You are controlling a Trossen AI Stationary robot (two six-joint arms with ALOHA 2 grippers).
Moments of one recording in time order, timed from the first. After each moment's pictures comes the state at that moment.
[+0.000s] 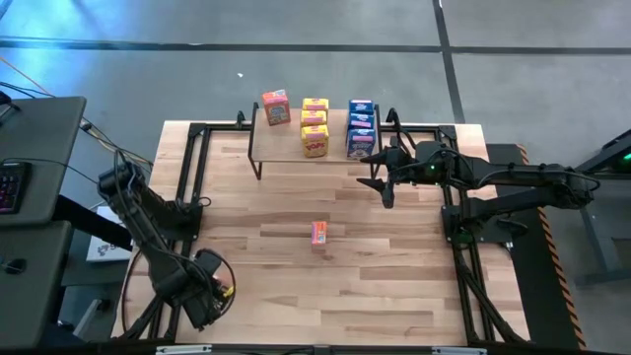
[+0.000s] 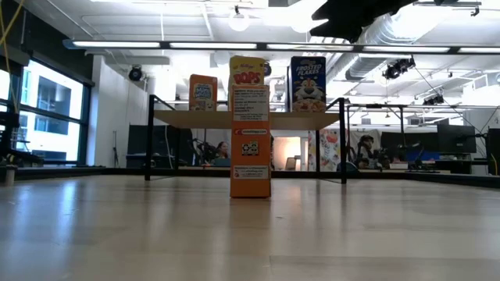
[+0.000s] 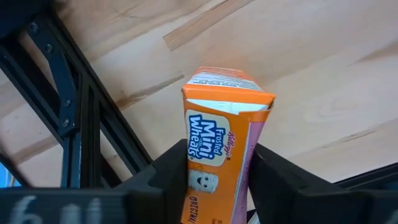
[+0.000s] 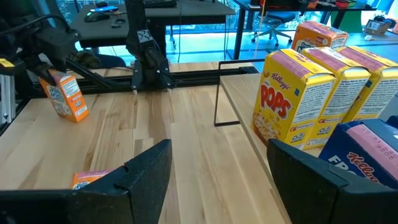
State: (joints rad) left arm -0.95 1.55 1.20 -1.28 0.01 -2.03; right arm -0.14 1.00 0.82 -0.11 0.04 -0.03
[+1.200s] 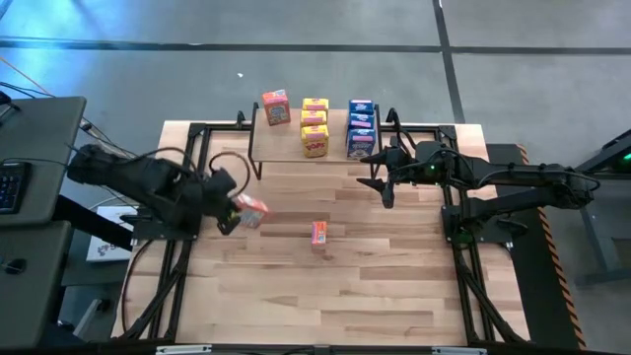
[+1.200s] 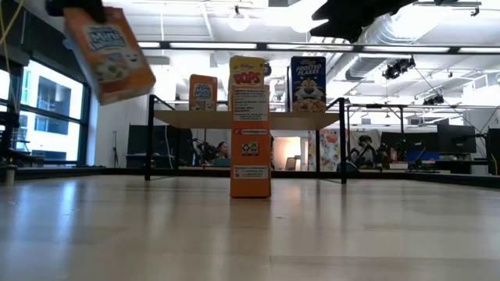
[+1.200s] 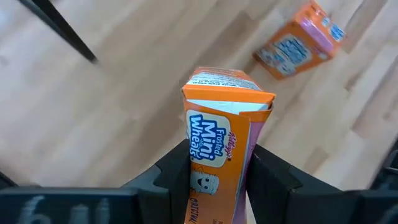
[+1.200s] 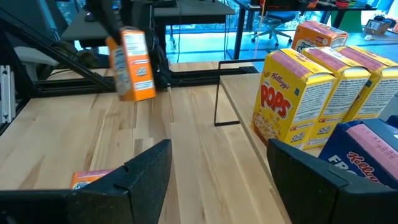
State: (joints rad) left arm -0.31 1.06 1.20 -1.28 -0.30 -0.99; right arm -0.14 1.00 0.82 -0.11 0.04 -0.03
